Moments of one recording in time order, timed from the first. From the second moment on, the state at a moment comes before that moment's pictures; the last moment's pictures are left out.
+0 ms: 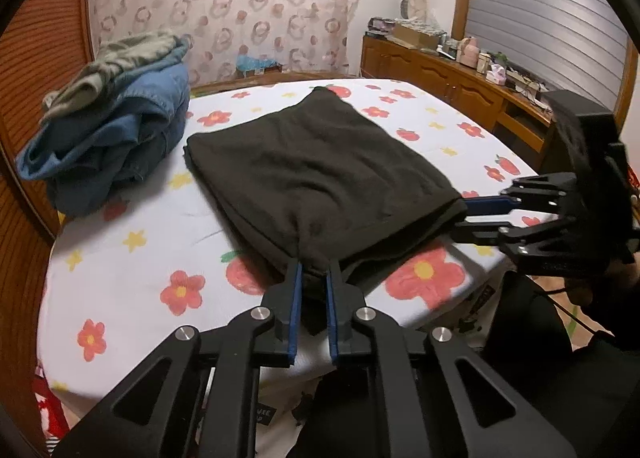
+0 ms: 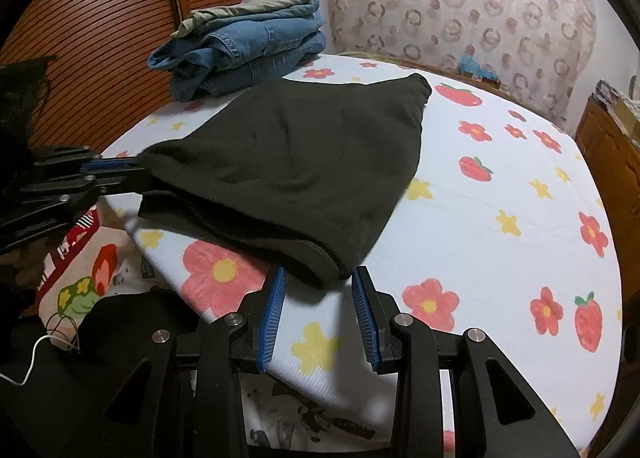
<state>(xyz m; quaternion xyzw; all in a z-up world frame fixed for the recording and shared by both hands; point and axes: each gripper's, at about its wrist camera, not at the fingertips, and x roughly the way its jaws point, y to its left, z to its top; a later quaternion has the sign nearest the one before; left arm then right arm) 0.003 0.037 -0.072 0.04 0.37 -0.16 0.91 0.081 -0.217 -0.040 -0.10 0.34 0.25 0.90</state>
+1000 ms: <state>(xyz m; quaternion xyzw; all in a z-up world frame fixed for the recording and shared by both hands) 0.004 0.057 -0.066 0.01 0.38 -0.12 0.92 0.065 -0.230 -0.024 -0.06 0.30 0.26 0.92</state>
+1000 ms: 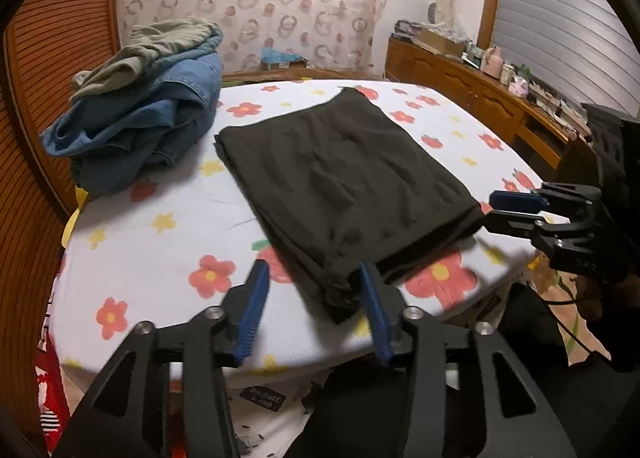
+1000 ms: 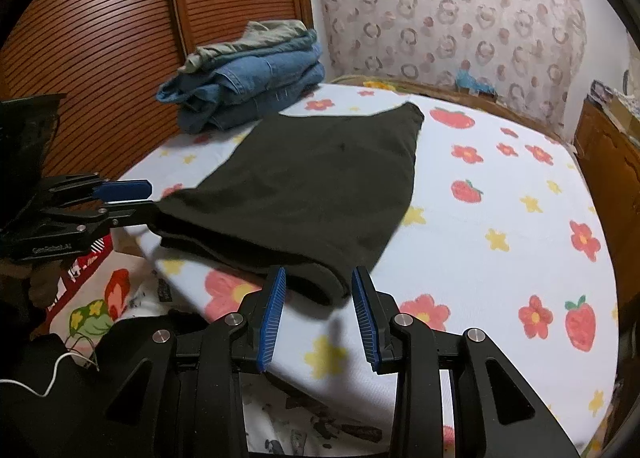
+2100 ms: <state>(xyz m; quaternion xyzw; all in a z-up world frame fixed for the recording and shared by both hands) 0.014 0.050 -0.105 -0.01 0.40 -0.12 0.91 0.092 -0.226 -0.045 -0.04 0.34 0.22 0.91</state>
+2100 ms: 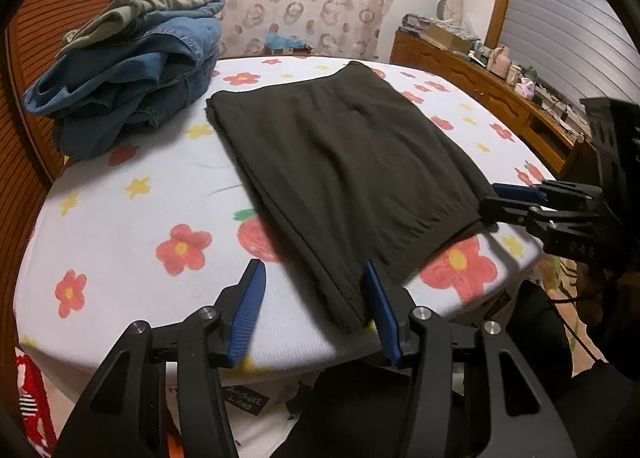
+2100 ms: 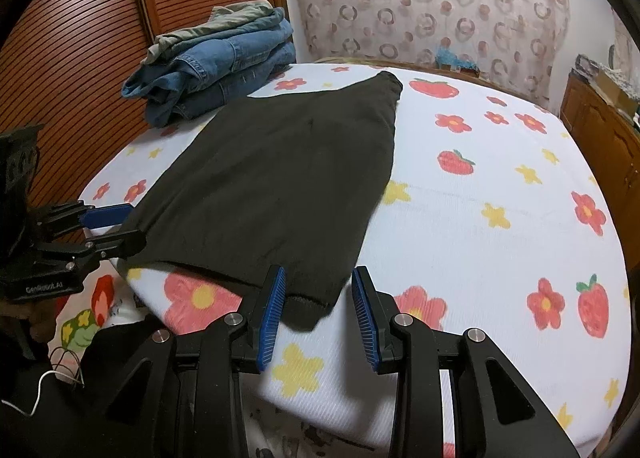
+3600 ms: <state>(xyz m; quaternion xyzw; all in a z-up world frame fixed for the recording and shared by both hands) -0.027 0.040 -0.020 -0.02 0.31 -0.18 0.94 0.046 -0.243 0.009 -0.03 0.28 0.28 0.92</state>
